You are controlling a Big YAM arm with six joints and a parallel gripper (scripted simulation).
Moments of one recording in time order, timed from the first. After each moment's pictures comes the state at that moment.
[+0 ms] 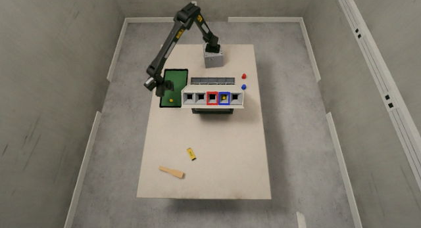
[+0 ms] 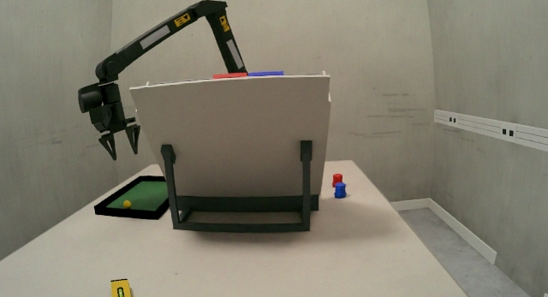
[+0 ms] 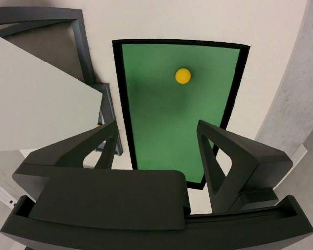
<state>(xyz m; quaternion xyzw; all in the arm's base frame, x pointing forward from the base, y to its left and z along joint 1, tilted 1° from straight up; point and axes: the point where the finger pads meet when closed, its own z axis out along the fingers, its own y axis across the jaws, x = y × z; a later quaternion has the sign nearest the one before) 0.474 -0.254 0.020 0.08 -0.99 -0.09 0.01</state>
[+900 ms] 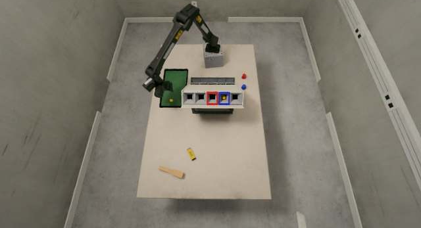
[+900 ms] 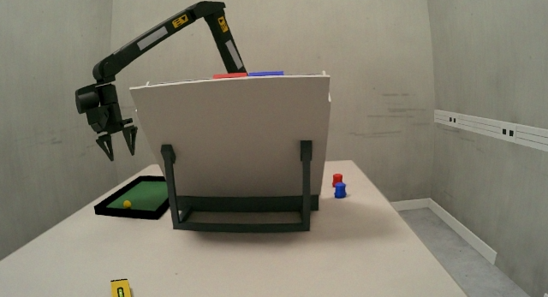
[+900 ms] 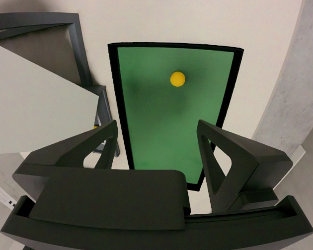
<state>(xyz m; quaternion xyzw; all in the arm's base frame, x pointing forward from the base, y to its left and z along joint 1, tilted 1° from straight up) 0.480 -0.261 0.019 0.08 -0.99 -0.09 0.01</state>
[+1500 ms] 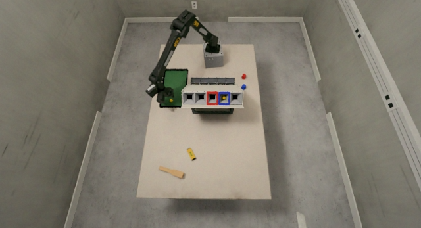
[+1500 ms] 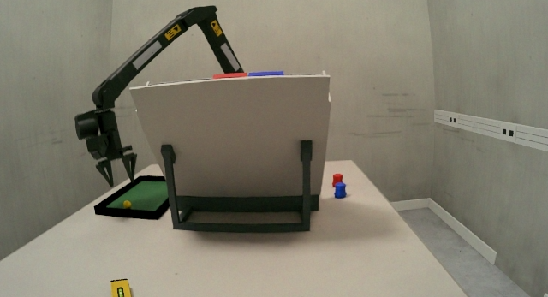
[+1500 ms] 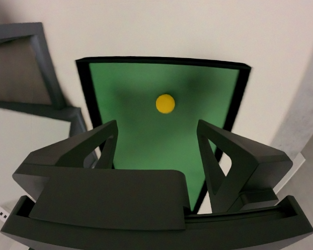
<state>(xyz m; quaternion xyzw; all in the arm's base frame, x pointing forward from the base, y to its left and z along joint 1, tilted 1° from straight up) 0.491 -0.267 -0.057 0.09 -0.99 -0.08 -0.01</state>
